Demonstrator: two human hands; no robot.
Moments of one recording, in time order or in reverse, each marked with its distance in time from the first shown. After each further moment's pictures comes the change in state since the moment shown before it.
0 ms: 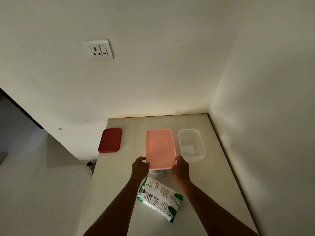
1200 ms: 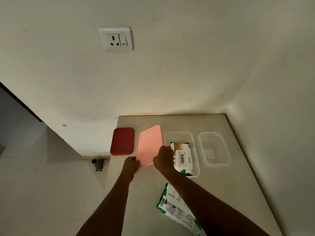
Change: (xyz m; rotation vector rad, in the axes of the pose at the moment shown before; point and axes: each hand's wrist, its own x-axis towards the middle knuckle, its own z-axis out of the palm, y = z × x) left_hand 0.108 -0.080 -0.094 -0.341 -0.078 -0.226; right_hand 0.026 -0.146 0.122 -0.309 -0.063 -0.075
